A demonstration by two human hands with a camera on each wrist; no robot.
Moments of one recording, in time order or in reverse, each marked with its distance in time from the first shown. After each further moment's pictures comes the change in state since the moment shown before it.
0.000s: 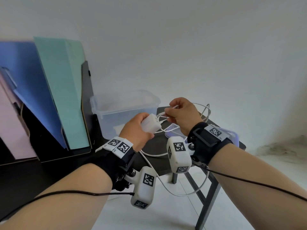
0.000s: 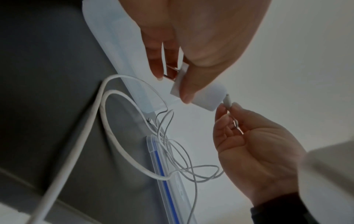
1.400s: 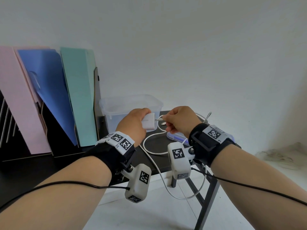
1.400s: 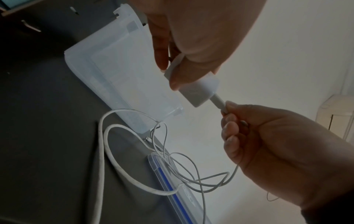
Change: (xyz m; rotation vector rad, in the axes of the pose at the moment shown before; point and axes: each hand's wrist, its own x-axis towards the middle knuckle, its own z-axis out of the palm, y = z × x) left_hand -0.010 0.002 -0.030 0.263 0.065 0.204; right_hand -0.051 -0.039 0.011 -0.370 -0.124 0.043
